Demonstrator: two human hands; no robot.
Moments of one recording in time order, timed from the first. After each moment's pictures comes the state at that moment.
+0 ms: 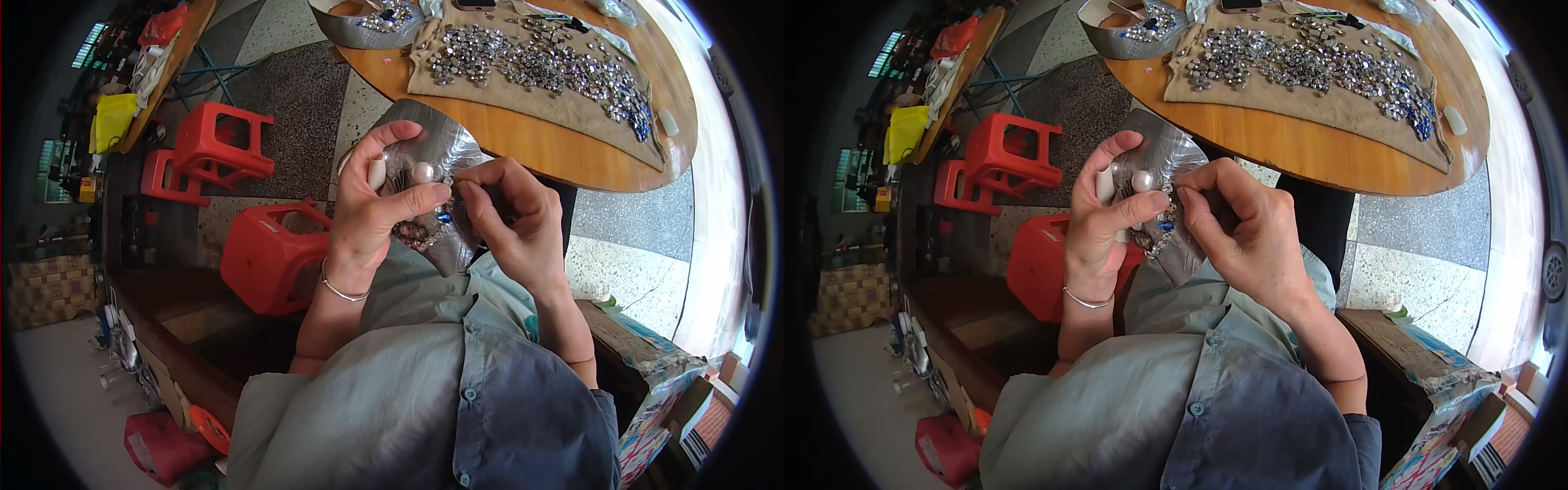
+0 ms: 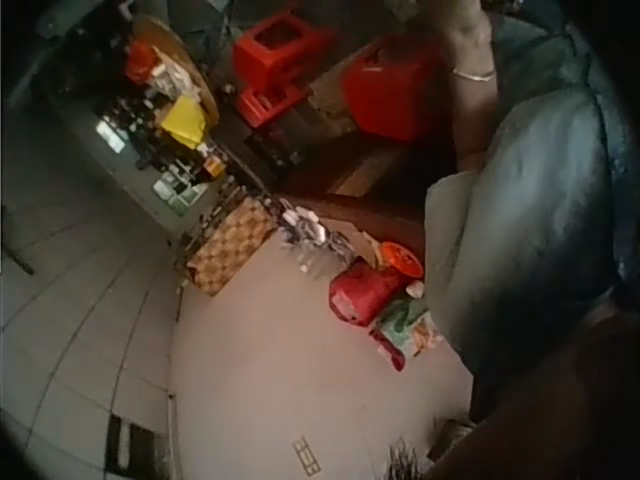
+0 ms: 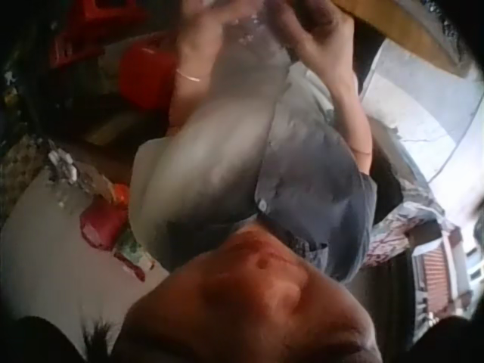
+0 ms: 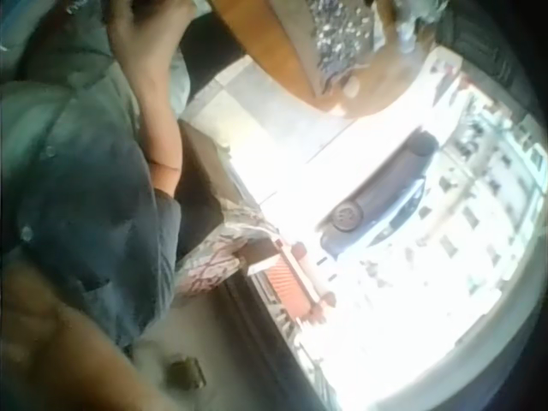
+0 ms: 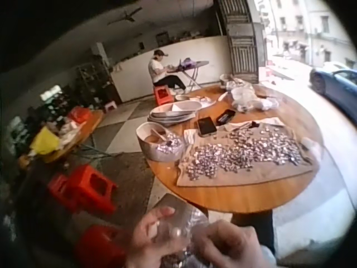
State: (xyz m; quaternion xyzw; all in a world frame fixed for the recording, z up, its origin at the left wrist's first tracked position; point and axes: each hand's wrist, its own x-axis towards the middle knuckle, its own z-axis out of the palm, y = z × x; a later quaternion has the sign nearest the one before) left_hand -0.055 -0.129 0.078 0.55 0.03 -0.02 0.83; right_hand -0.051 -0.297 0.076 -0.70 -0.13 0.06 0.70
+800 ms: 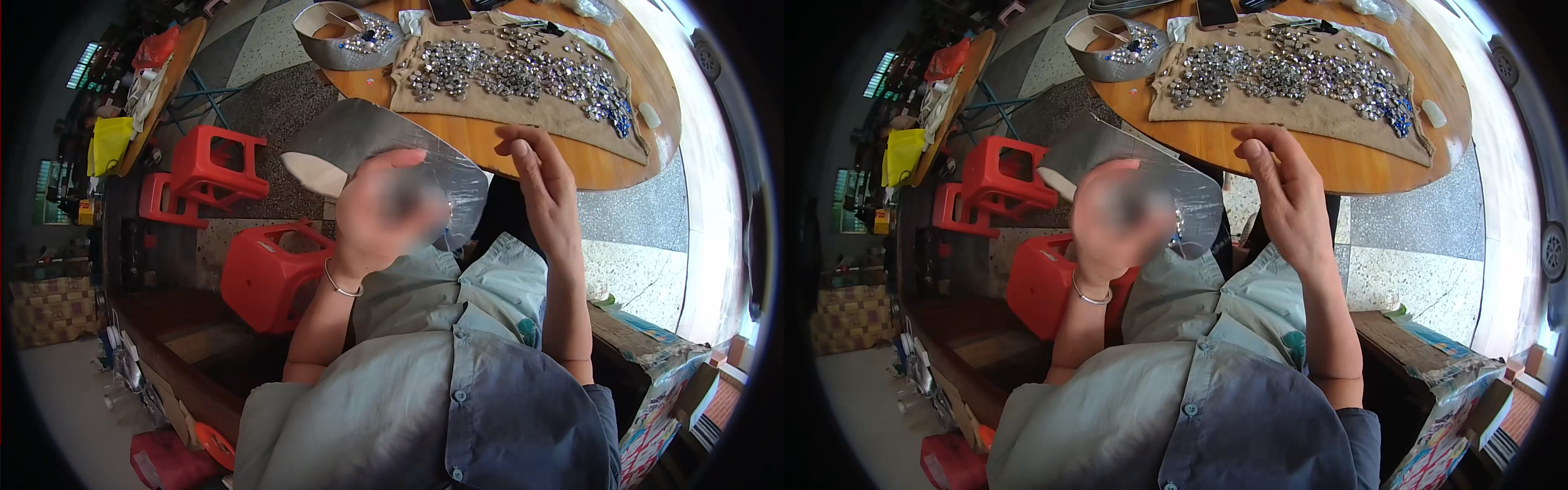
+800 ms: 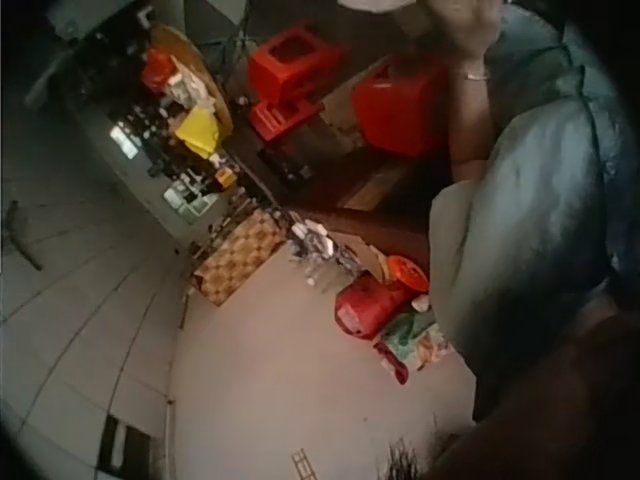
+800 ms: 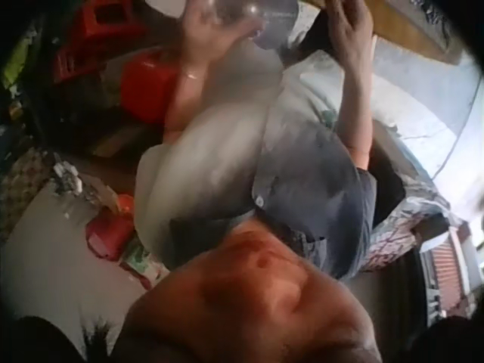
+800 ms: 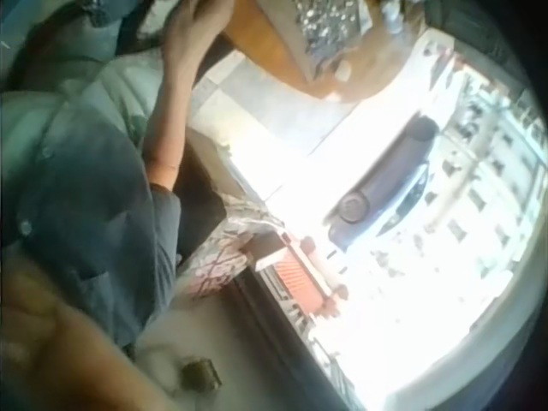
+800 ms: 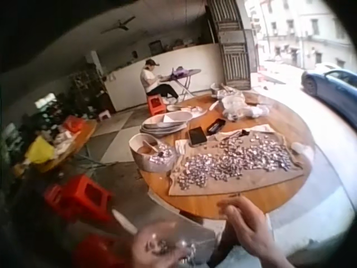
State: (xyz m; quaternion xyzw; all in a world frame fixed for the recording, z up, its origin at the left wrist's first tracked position) left_hand -0.049 -0.137 0.063 0.77 -0.22 0.18 0.57; right_hand -0.017 -0.335 0.055 -0.69 -0.10 -0.03 0.71
